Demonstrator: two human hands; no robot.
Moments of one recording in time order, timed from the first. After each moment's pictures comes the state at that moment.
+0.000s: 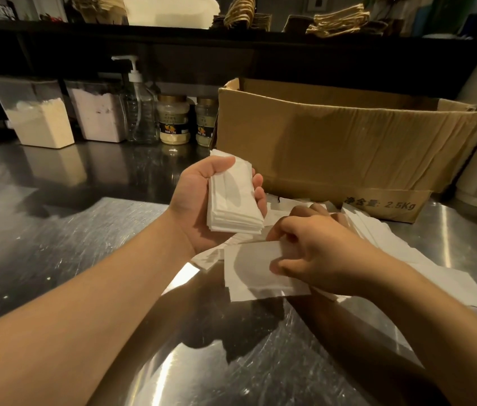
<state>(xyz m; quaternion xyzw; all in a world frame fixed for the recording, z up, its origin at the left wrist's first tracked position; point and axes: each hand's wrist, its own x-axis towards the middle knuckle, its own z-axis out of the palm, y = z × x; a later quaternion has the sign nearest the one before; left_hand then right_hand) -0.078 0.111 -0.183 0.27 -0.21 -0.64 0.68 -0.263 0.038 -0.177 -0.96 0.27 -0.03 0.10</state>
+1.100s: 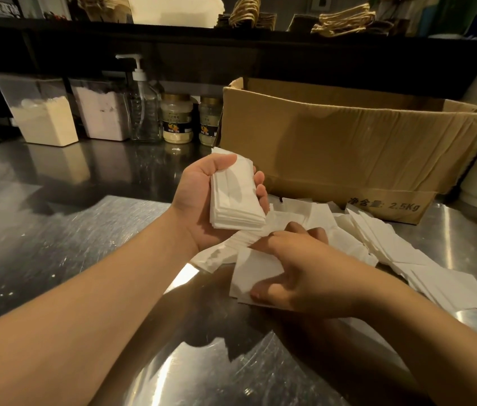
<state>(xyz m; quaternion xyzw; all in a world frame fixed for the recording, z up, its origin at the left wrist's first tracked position) -0.077 0.112 -0.182 0.28 -0.22 -0.63 0.69 -0.257 0.060 -0.184 -0.97 0.19 0.01 0.13</state>
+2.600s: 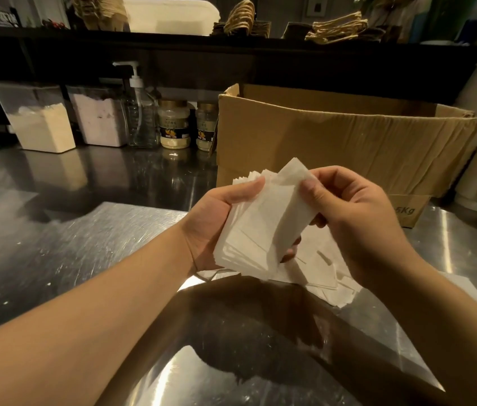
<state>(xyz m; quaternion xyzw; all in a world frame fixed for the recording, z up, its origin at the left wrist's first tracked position) -0.090 0.115 -0.190 0.42 -0.36 -0.60 0.57 -0.267 0.040 -0.169 -0.69 0.24 -0.43 0.53</state>
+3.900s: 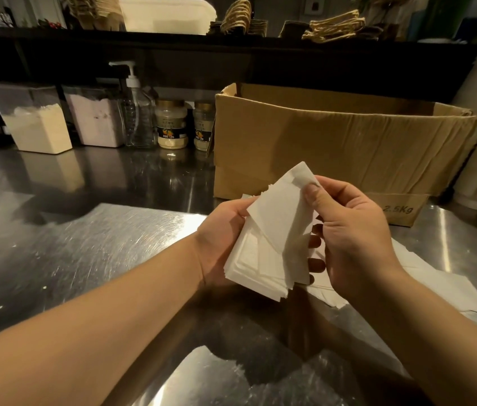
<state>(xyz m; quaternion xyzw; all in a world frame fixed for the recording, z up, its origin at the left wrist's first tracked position) -0.107 0.108 -0.200 0.51 -0.33 -0.54 0.58 -0.258 0.048 -0.181 -0.54 0.32 -0.48 0.61</state>
